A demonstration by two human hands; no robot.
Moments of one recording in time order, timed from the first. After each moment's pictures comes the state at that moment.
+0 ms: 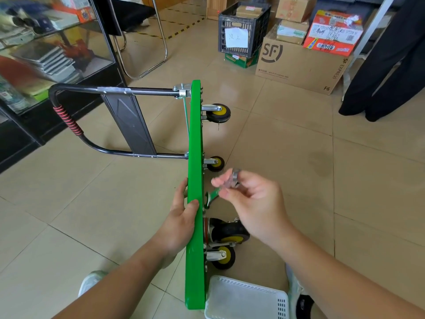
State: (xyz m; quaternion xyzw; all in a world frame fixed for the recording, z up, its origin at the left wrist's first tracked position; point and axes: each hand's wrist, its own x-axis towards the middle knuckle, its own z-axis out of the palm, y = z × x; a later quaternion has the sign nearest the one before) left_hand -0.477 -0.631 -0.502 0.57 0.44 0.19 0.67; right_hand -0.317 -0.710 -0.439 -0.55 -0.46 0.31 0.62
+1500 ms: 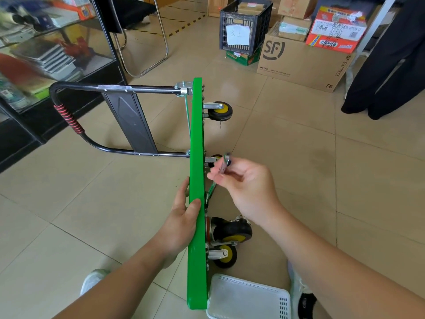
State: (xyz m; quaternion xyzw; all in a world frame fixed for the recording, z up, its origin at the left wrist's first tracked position) left_hand -0.480 -0.630 -0.506 0.56 0.45 0.19 0.67; right_hand -0.316 -0.678 -0.437 -0.58 -0.41 0.37 0.60
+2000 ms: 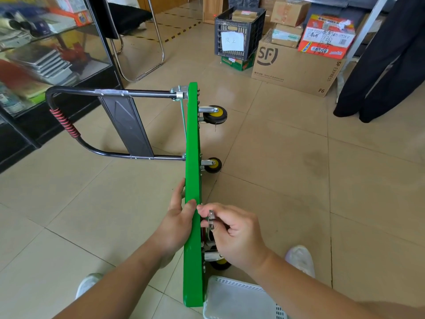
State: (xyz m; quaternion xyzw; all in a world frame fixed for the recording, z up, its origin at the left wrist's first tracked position) left_hand -0.478 -0.631 -0.505 0.58 0.43 0.21 0.66; right_hand -0.350 -0.726 -0.496 -0.55 -0.56 0.17 0.59
